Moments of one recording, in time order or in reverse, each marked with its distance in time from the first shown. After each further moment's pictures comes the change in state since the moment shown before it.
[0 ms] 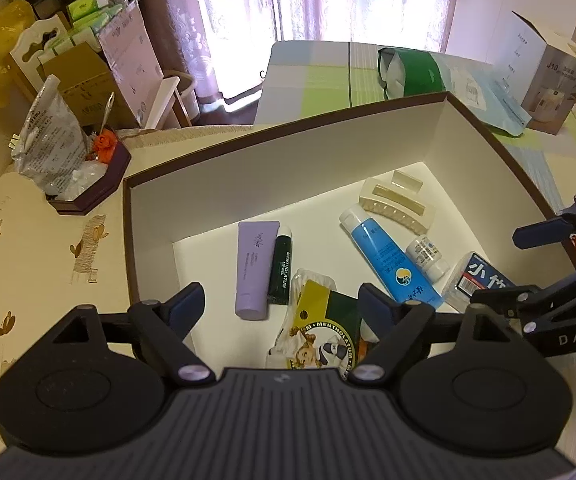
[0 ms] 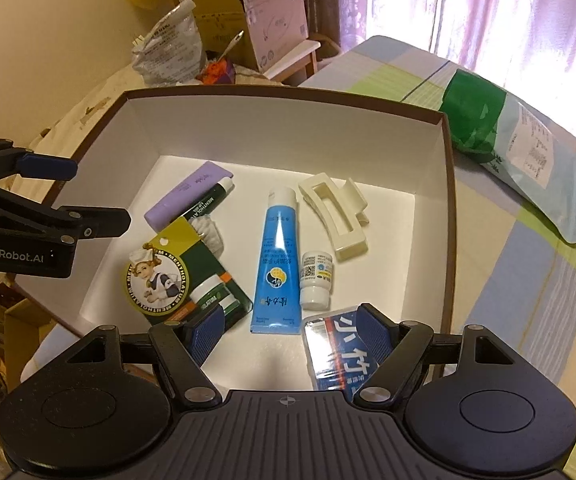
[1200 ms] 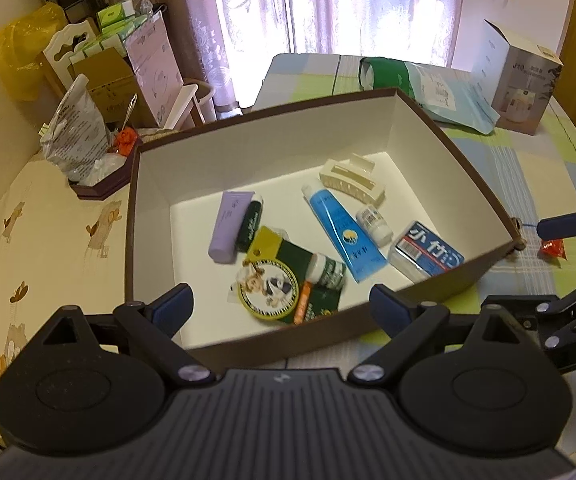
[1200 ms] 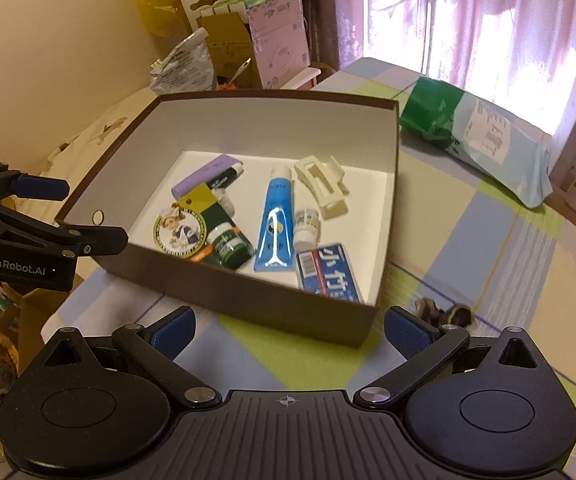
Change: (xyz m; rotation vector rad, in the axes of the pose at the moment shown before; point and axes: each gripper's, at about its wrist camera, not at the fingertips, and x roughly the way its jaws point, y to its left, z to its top) left arm -0.071 -0.061 -0.059 -0.051 -0.043 0.052; right arm -0.074 -0.012 -0.084 -0.011 -0.098 0.030
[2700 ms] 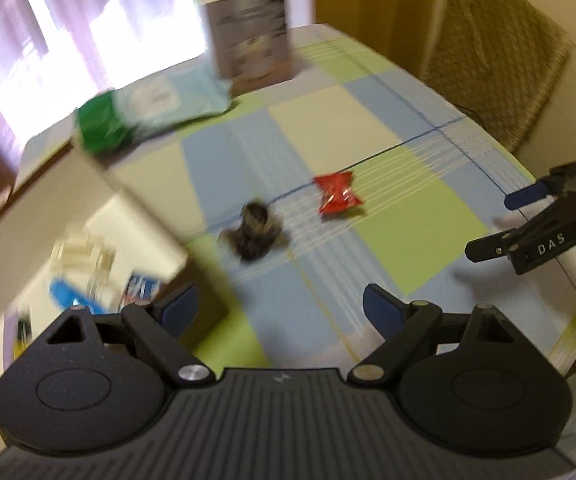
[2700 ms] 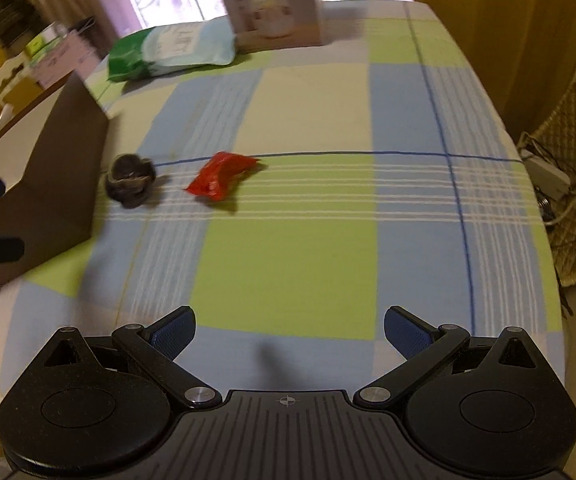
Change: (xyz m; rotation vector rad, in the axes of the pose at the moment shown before) left arm 0.018 -0.209 -0.001 0.571 -0.055 -0.402; right arm -0.096 -0.188 -0.181 0.546 0.003 -0.268
